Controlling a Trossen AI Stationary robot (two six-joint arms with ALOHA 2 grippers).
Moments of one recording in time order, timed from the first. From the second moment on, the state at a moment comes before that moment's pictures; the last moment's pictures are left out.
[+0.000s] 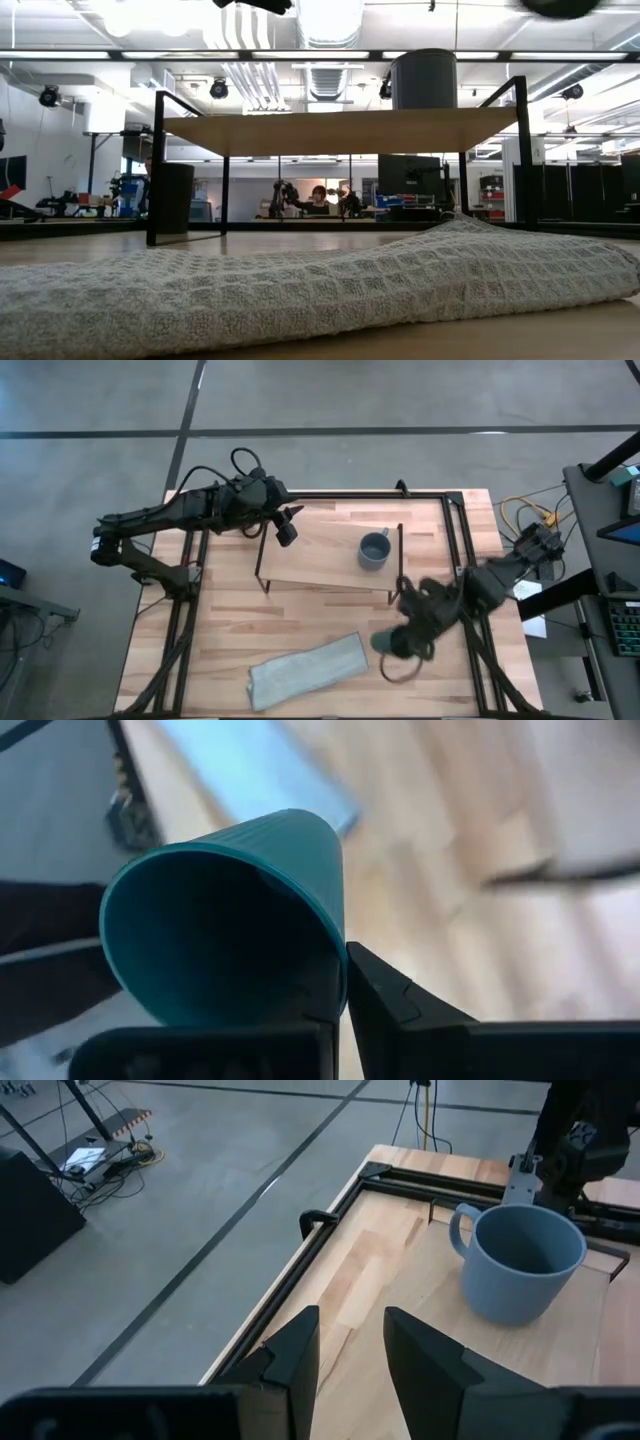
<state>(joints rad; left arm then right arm) 0.14 1.33 1.56 -0.70 -0.40 -0.07 0.58 1.48 1.65 -1.36 0.11 0.94</state>
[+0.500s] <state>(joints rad) 0.14 1.32 1.56 -0.76 -0.40 -0.07 0.09 1.61 1.98 -1.32 0.16 0.33</state>
